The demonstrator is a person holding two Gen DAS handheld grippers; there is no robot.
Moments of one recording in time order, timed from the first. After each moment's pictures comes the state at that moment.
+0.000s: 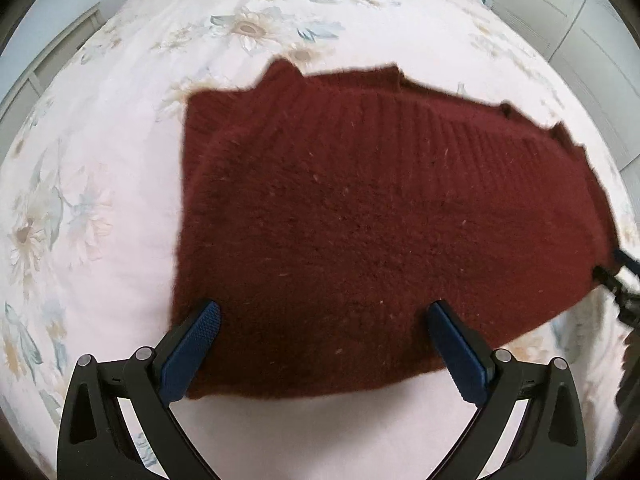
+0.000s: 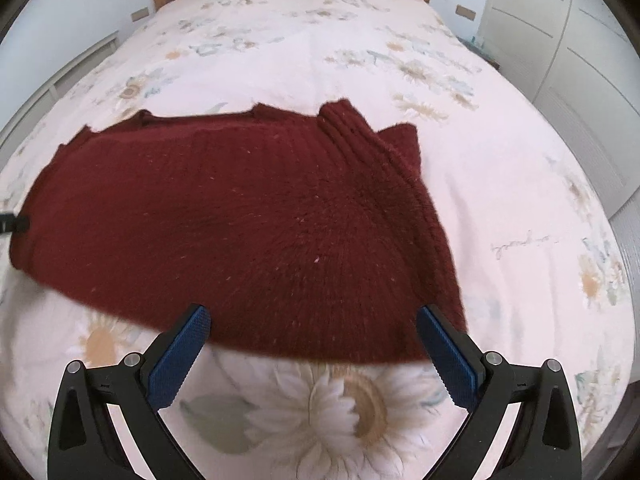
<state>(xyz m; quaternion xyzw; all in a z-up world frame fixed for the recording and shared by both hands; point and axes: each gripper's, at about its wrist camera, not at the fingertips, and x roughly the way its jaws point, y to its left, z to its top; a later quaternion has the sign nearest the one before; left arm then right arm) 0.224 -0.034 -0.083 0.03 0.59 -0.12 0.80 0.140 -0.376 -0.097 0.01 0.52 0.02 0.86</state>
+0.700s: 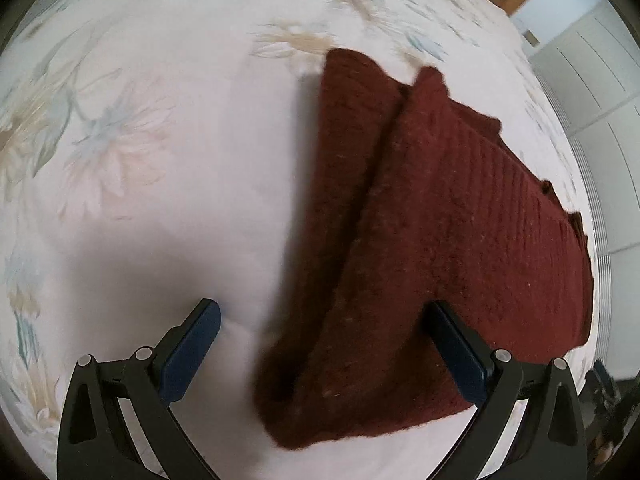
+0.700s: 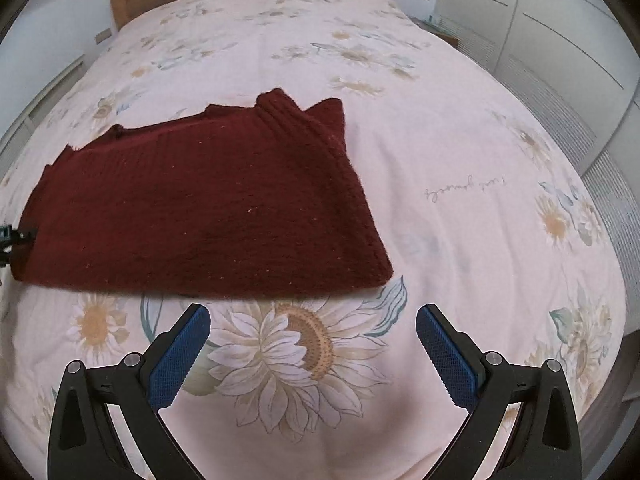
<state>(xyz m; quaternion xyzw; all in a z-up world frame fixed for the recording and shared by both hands) 0.261 0.053 -0.117 -0.13 0.62 -0.10 0.77 0.098 -0.416 -0.088 0.05 0.53 -0.04 0.85</state>
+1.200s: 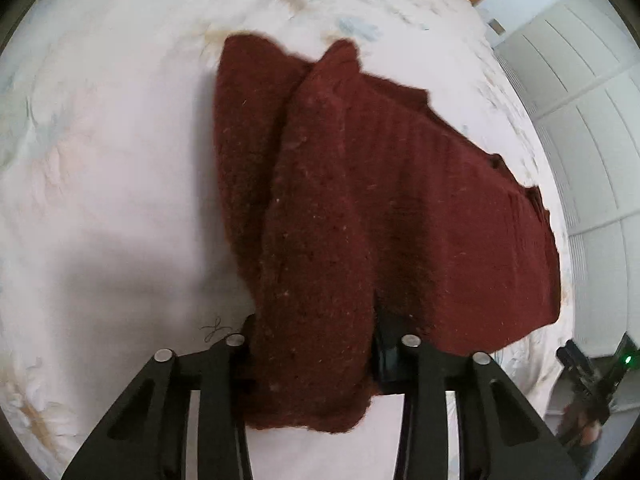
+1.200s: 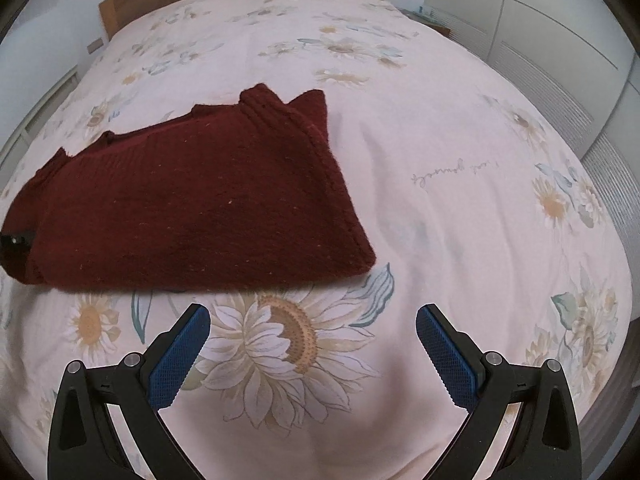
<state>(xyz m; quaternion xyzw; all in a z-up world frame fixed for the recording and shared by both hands) 0.245 0.008 -0.091 -0.13 0.61 -0.16 0.77 0.089 -0.434 -0.094 0.08 0.53 -0.04 0.84</state>
